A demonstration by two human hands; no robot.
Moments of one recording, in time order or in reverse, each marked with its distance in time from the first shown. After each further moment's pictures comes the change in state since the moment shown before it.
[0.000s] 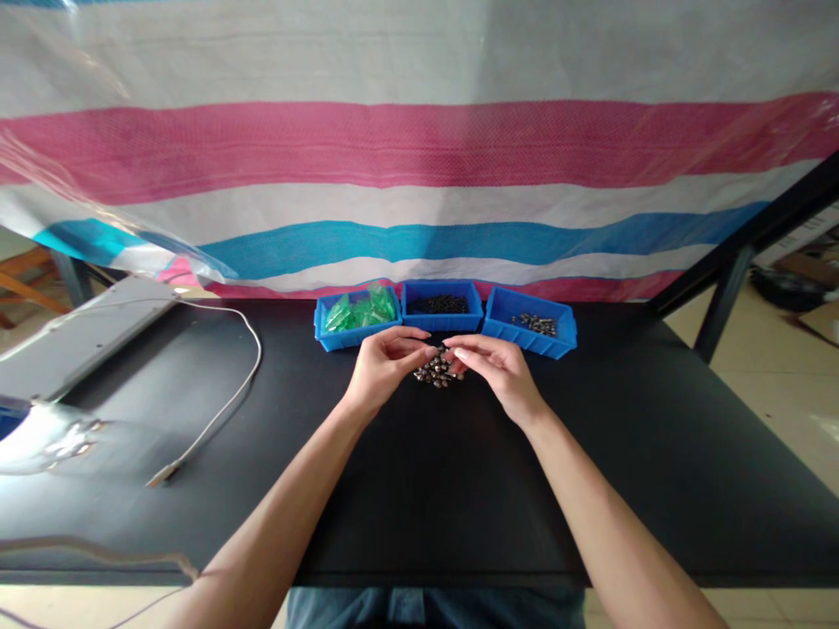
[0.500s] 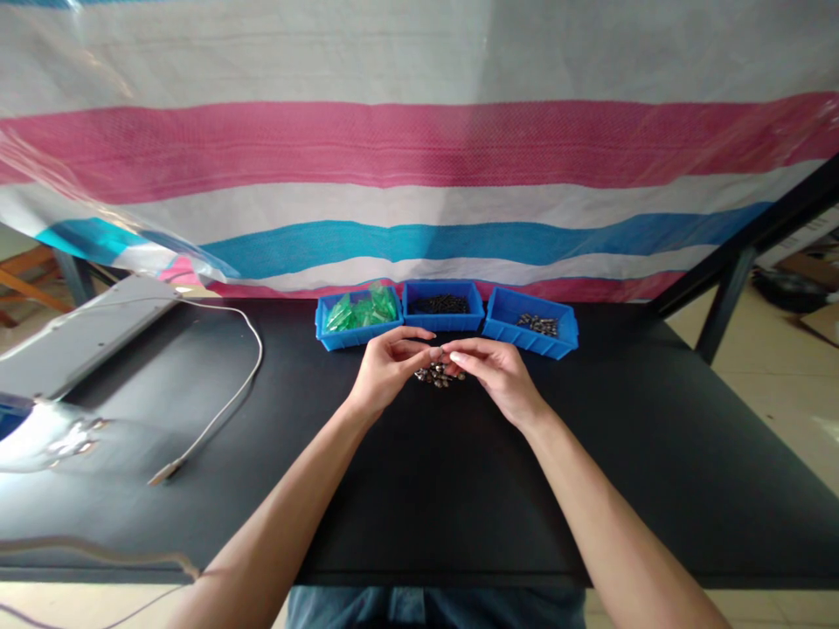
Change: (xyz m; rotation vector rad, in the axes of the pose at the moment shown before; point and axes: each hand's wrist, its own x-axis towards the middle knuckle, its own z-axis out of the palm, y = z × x) left_hand -0.002 0.004 0.005 -0.077 -0.046 -0.033; right_hand 0.001 0.009 0.003 0.132 -0.014 0.060
